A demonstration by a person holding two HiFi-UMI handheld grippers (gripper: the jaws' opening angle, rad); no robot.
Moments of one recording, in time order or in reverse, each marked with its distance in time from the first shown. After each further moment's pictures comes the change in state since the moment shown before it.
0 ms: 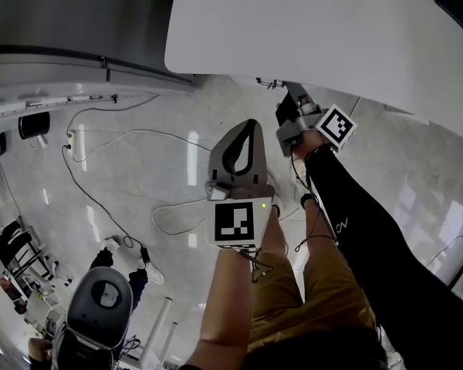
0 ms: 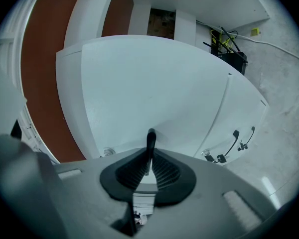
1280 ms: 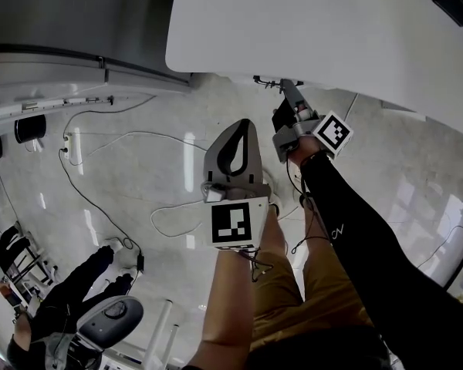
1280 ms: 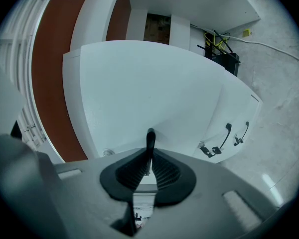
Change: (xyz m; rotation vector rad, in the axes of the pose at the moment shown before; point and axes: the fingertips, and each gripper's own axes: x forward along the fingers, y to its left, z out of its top) left arm -0.007 0.013 0.001 -0.015 -0.010 0.019; right arm -0.012 -0.001 -0.013 0.030 -0.039 -0.024
